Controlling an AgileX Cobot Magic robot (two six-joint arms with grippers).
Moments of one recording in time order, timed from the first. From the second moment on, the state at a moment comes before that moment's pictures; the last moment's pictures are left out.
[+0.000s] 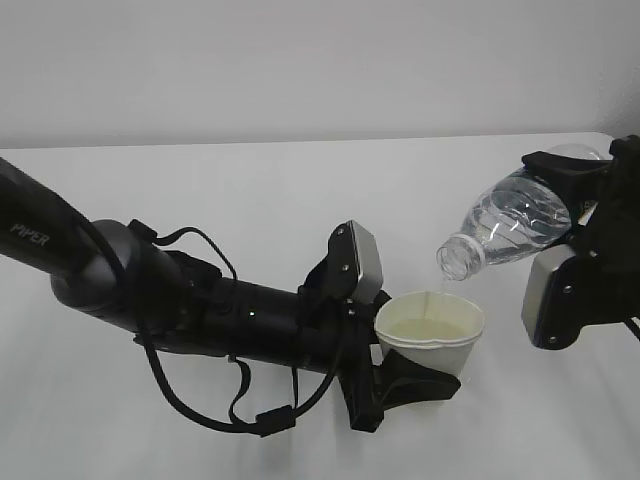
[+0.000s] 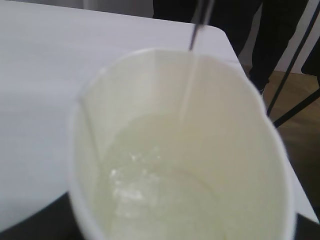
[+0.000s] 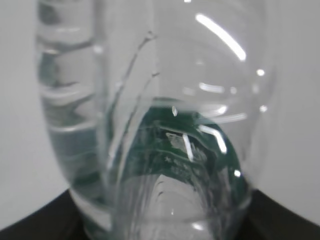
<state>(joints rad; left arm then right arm) -0.68 2.21 -1.06 1.10 -0.98 -0.60 0.14 1.60 -0.36 -0.21 -1.09 -1.56</state>
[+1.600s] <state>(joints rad) -0.68 2.21 -1.06 1.11 -0.98 -0.60 0.14 1.60 -0.36 -0.21 -1.09 -1.53</state>
